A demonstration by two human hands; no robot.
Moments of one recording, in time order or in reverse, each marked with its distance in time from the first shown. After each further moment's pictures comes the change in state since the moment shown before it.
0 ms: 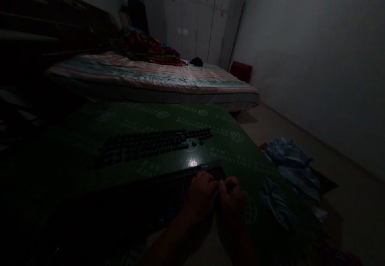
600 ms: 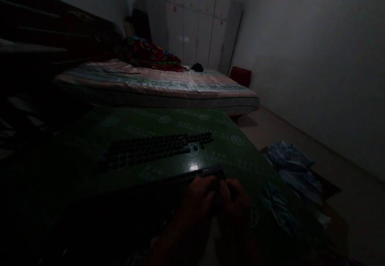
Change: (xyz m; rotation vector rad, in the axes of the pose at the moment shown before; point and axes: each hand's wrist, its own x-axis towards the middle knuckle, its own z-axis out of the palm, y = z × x) left_hand -0.004 0.005 -0.034 -0.366 0.083 -0.040; right_hand 0.003 -0.021 -0.010 0.040 0.017 -0.275
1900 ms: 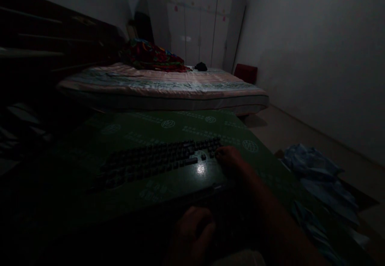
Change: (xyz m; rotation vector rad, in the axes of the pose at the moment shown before) left_hand -0.024 -0.019 -0.031 -0.078 -0.044 -0.372; right_hand 0.183 0.067 0.086 -0.340 -0.565 -0.131
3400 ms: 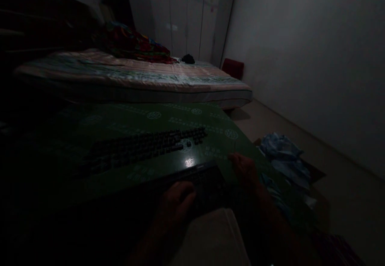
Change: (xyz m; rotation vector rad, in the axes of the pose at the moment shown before) left_hand 0.006 -0.005 0.003 0.077 0.026 0.141; right_hand -0.149 -0.028 -0.064 0.050 0.324 0.245
